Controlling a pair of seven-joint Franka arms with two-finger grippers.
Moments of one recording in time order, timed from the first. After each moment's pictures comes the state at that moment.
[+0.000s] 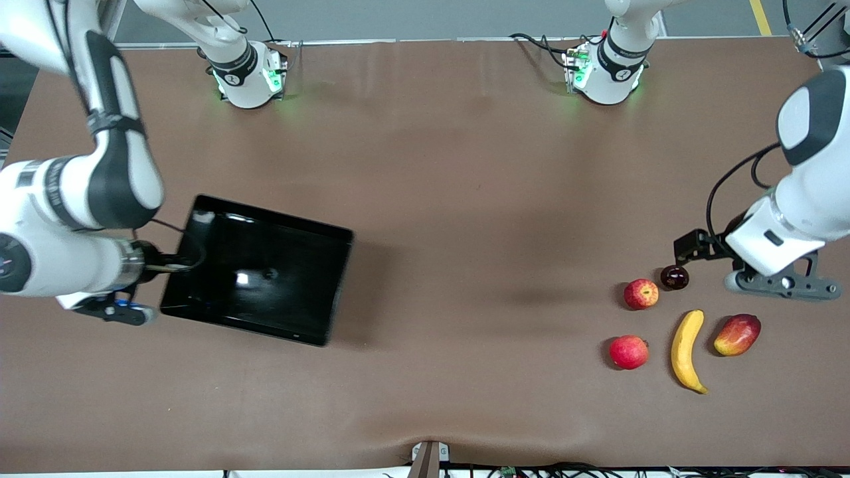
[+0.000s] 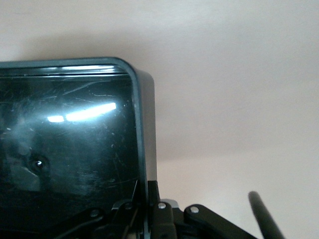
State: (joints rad) left arm 0.32 0.30 -0.53 -1.44 0.19 1.75 -0.07; right arm -0.02 0.50 0.02 -1.40 -0.01 1.61 0.19
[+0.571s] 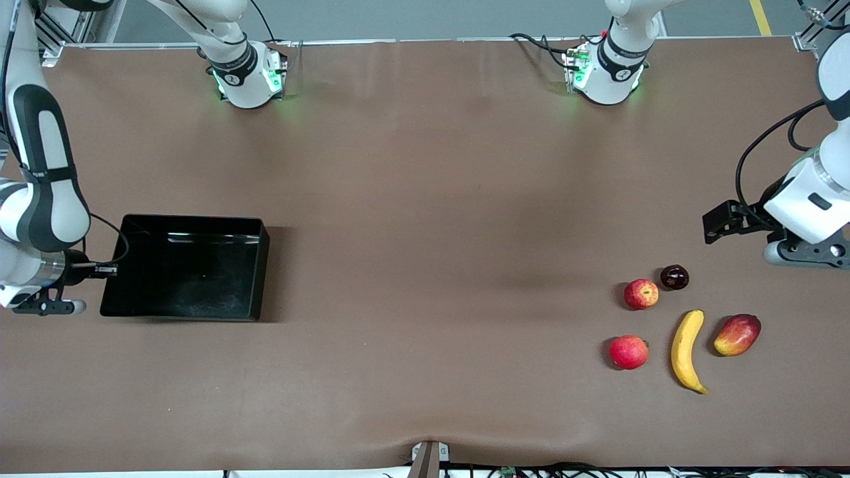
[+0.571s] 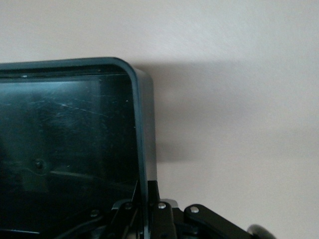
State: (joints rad) left arm 0.34 0.25 -0.52 -1.39 0.19 1.64 -0.07; right arm -0.35 0.56 0.02 -1.70 -0.01 2.09 -0.27
